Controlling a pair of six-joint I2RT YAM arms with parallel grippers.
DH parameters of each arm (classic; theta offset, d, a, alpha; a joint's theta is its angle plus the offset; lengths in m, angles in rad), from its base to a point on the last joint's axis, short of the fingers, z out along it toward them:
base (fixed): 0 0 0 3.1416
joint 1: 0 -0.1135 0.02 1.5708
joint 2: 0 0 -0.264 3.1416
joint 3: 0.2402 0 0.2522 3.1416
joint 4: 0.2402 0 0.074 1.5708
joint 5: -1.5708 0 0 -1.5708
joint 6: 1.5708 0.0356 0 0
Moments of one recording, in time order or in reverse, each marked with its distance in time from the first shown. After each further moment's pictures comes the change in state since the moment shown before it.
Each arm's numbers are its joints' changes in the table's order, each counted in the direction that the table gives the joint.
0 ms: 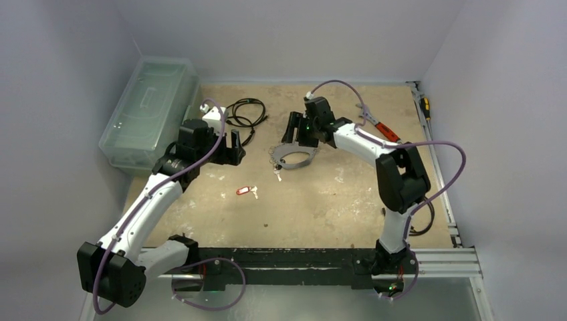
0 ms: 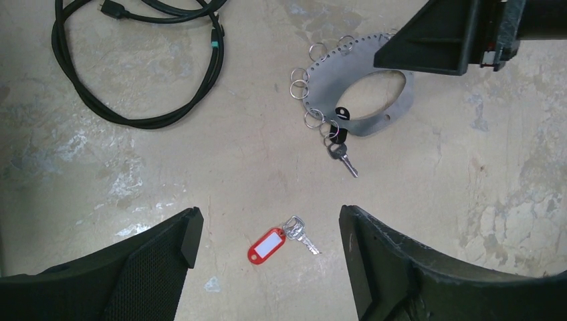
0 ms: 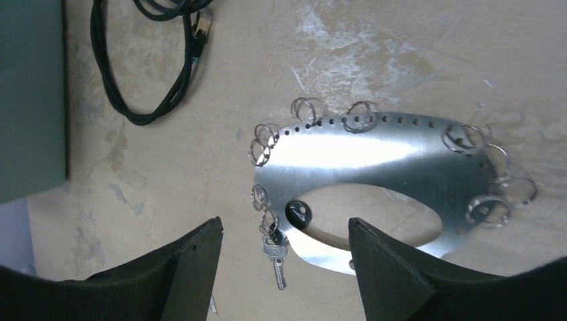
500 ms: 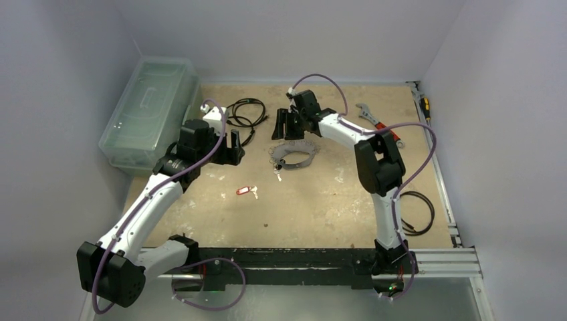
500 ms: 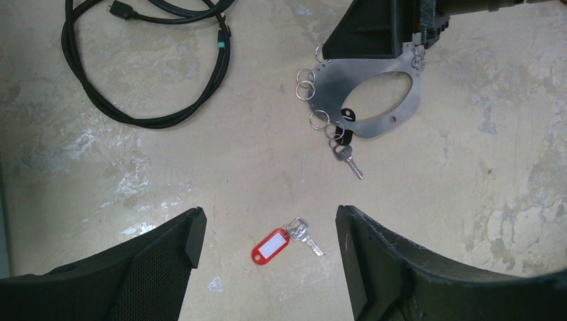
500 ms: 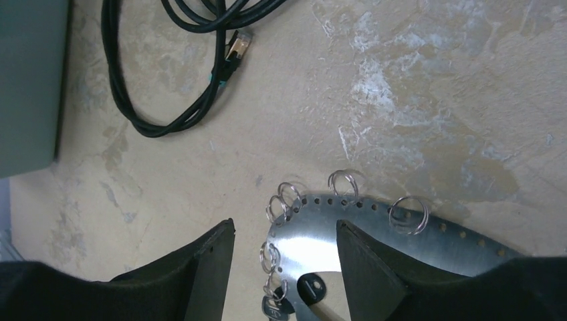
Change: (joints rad) left arm 0.013 -0.001 0.000 0.000 0.031 0.000; right arm 0.000 0.277 0.287 0.019 0.157 -0.154
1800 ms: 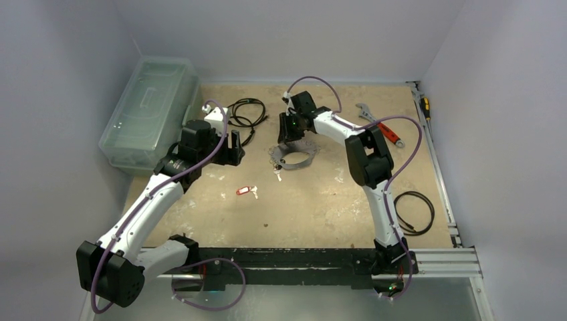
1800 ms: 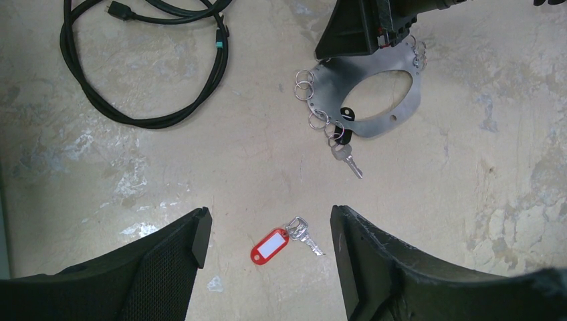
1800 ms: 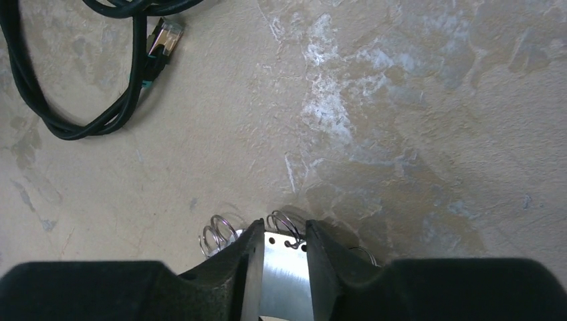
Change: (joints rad) left arm 0.019 0.000 0.000 0.000 0.021 0.000; right arm 0.016 0.183 0.170 0.106 0.002 -0.157
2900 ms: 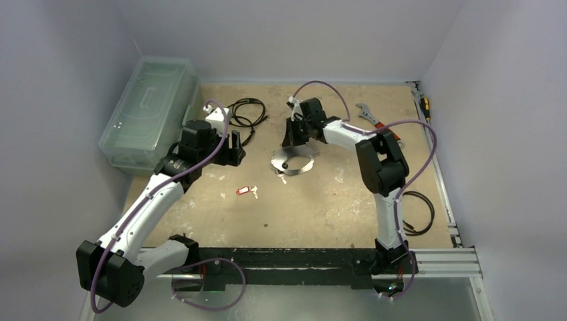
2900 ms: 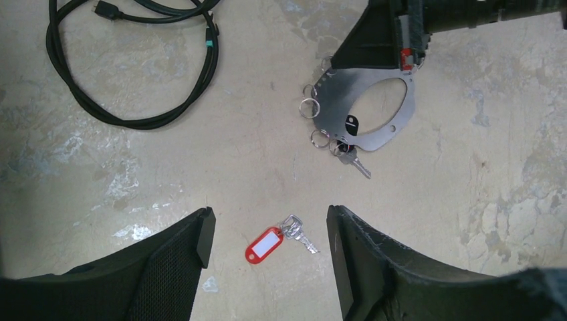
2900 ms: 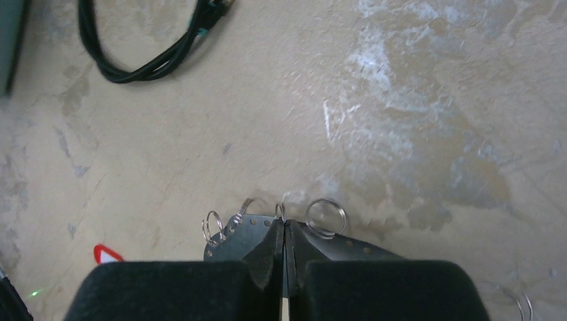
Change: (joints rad) left arm 0.005 0.001 0.000 -0.001 -0.018 0.001; right arm 0.013 -0.136 -0.239 -0.175 0.100 -0.036
